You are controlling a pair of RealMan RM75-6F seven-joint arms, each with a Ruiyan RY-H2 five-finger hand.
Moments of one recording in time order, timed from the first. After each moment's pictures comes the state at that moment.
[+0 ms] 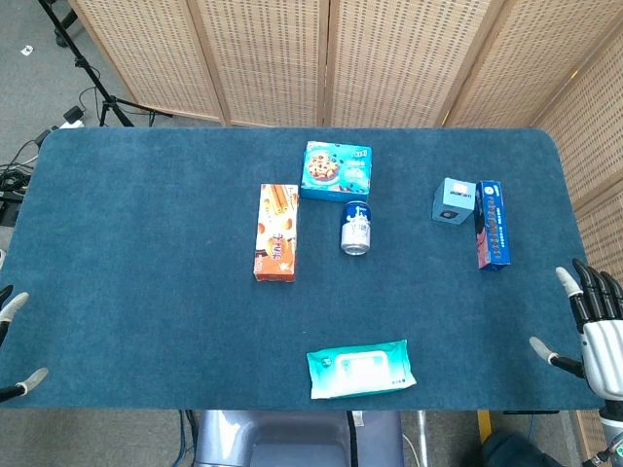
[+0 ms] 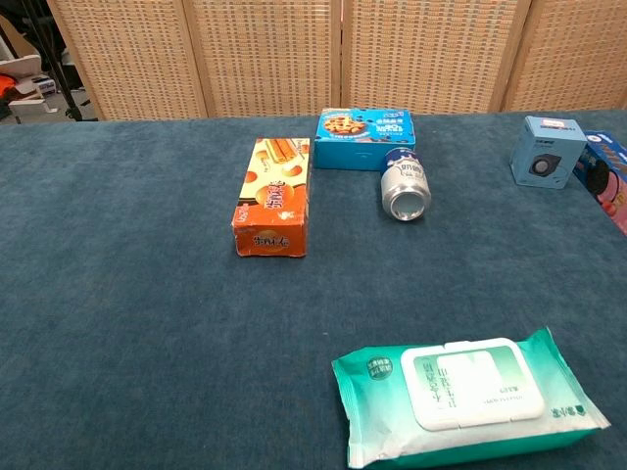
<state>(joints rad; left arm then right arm) 0.04 -0.97 0.04 -1.72 1.66 1.64 -0.09 0.05 -1.07 0.09 -1.61 -1.61 1.64 0.02</state>
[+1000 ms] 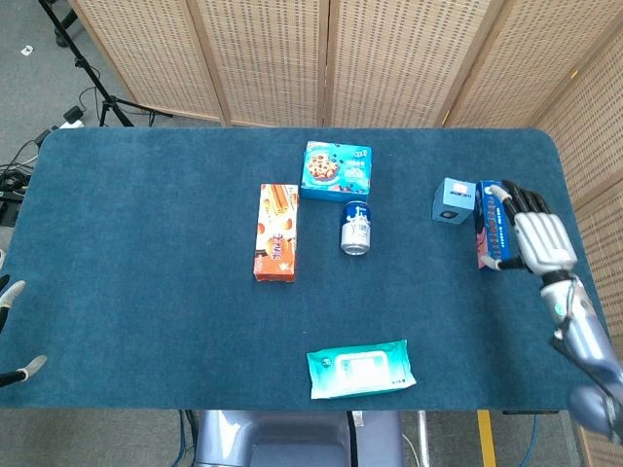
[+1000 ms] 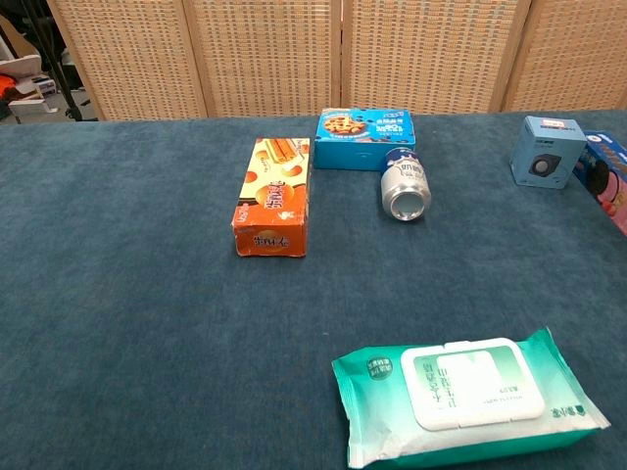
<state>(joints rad) 0.00 -0.98 0.00 -1.75 1.53 1.55 -0.03 0.54 -1.11 0.30 -1.43 -1.16 0.89 0.04</state>
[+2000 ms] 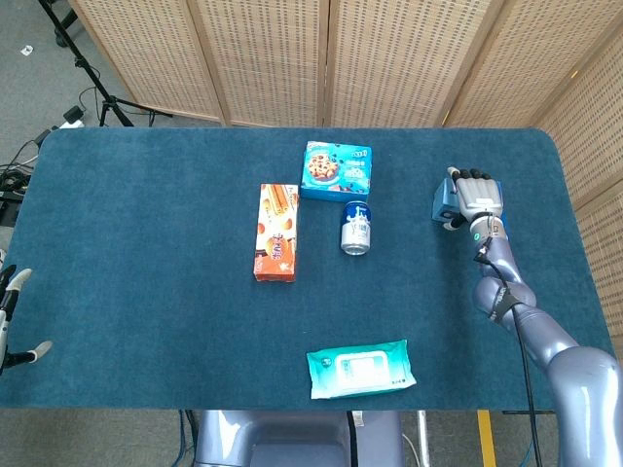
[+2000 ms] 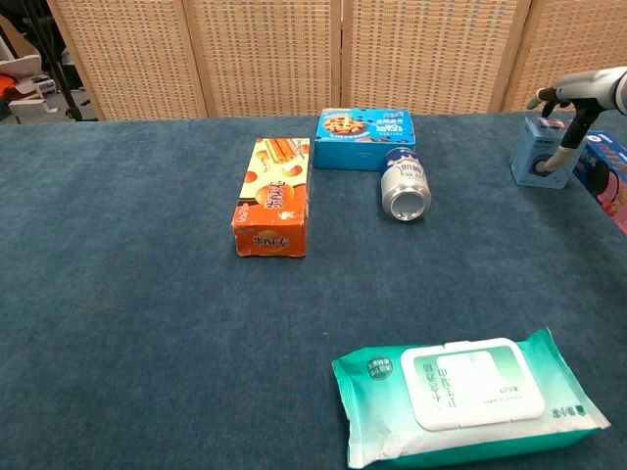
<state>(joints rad) -0.07 -1.02 -0.06 -1.77 1.33 1.41 0.10 0.99 -1.61 0.22 -0.60 -0.64 0.43 -0.34</state>
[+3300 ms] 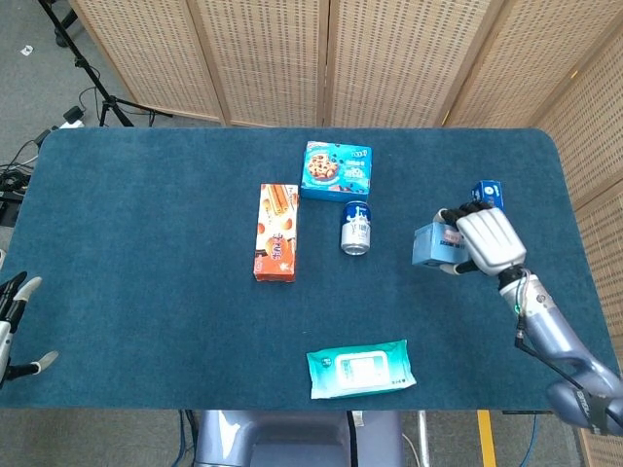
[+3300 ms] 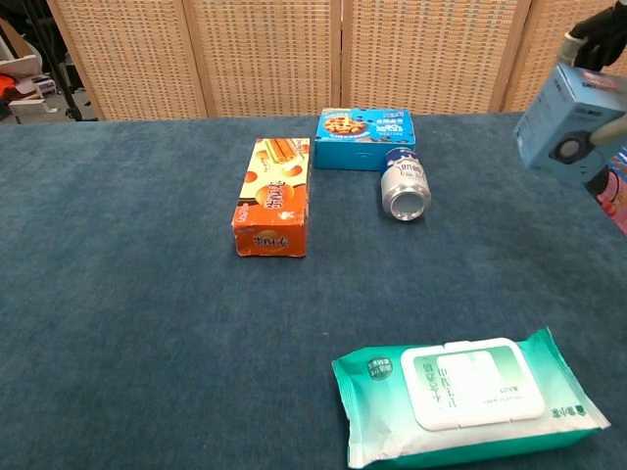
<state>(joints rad) -0.04 -0.98 -0.01 -1.77 1.47 1.46 0.01 0.67 -1.07 0.11 -1.56 -1.33 1.06 -0.05</state>
